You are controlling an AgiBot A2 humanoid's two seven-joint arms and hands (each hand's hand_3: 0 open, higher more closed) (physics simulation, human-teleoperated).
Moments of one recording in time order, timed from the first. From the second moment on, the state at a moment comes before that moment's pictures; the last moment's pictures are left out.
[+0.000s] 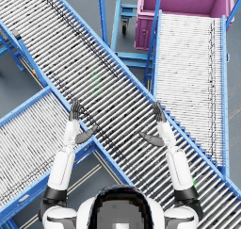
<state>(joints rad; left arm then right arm) 0.29 1.21 0.20 -1.80 1.00 0.10 0.10 0.29 -1.21 0.20 1.80 1.00 0.10 -0.10</state>
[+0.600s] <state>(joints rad) 0.32 1.24 0.19 -1.79 1.00 0.01 0.01 0.29 -1.23 0.21 1.79 1.00 0.01 -0.01</state>
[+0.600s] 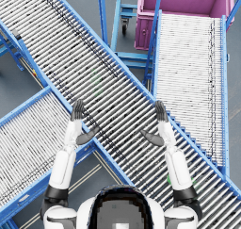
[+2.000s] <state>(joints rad) 0.53 1.36 -0.08 -1.81 1.52 0.00 0.00 0.36 -1.33 -0.15 1.82 1.38 0.00 0.00</state>
